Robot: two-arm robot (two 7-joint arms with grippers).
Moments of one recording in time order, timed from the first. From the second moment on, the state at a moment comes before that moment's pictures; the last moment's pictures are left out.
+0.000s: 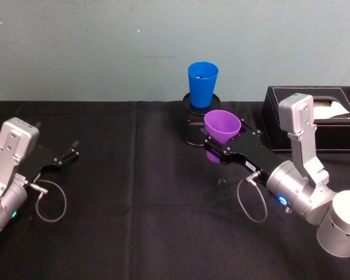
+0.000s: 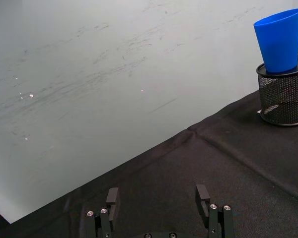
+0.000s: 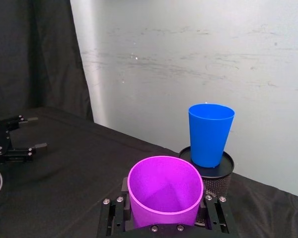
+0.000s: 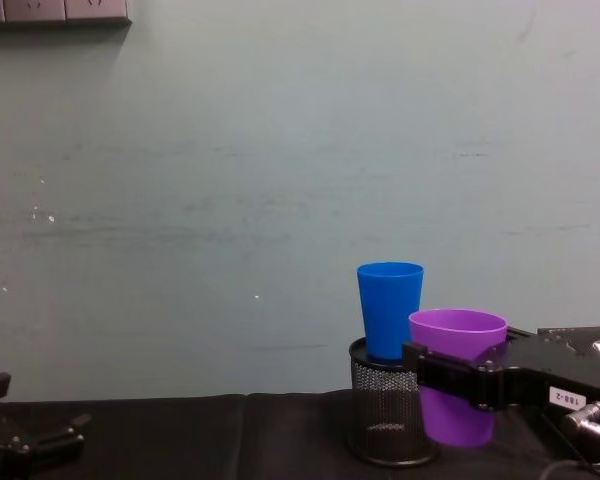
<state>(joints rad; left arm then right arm) -0.20 0.60 0.45 -1.41 -0.25 -0.12 0.03 0.21 0.36 -0.36 -1.50 0.33 0.00 0.30</state>
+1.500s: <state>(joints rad) -0.20 0.60 0.45 -1.41 -0.25 -0.12 0.03 0.21 0.36 -0.36 -1.50 0.33 0.00 0.30</state>
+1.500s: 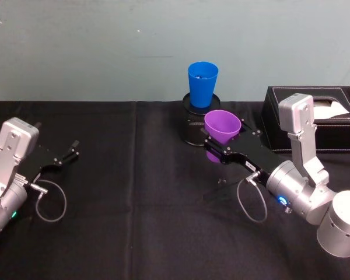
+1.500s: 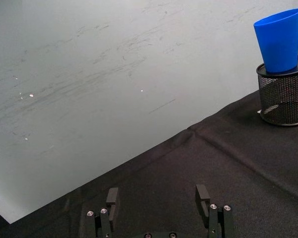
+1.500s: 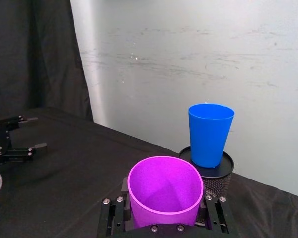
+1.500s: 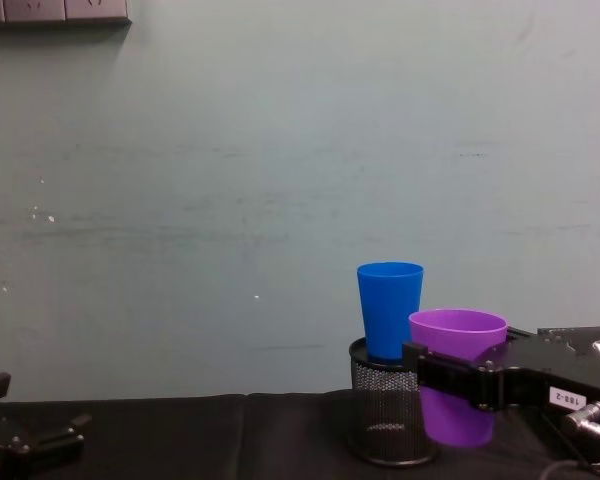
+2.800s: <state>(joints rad) -0.20 0.60 0.45 -1.41 -0.25 -0.12 0.03 0.21 0.36 -0.36 -1.50 0.33 0.00 0.30</state>
